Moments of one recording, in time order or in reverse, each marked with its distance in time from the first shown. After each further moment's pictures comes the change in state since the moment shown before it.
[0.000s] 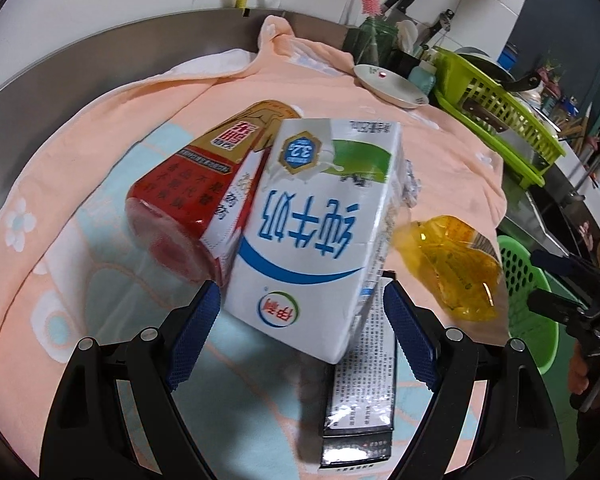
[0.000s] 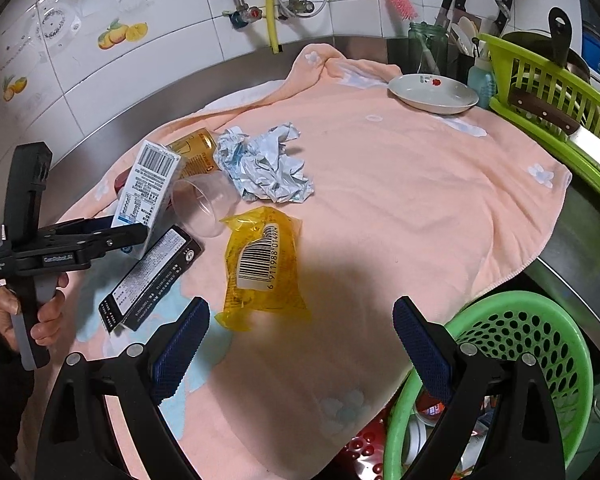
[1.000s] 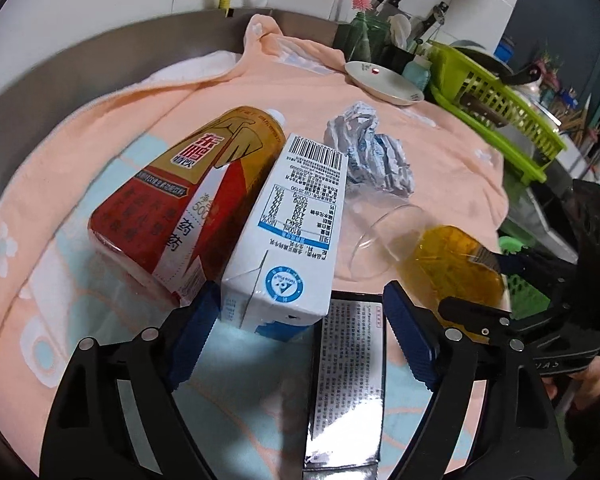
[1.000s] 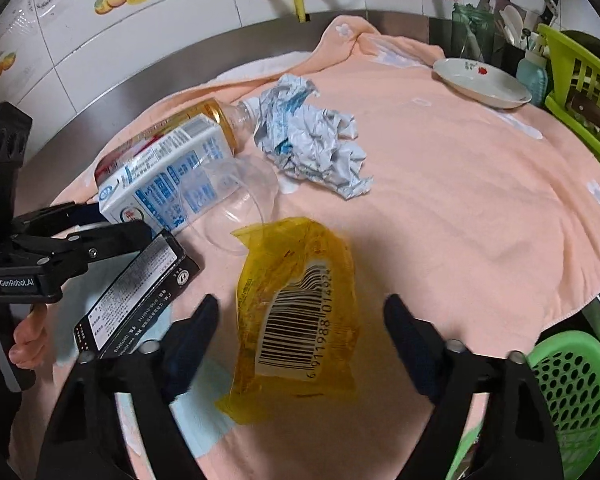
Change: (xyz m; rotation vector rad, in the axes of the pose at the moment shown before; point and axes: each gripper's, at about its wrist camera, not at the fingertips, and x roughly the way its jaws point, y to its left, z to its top) left arm 0.018 -0.019 0.014 0.038 0.005 0.032; right arm 0.073 0.027 0.021 -0.050 0.077 0.046
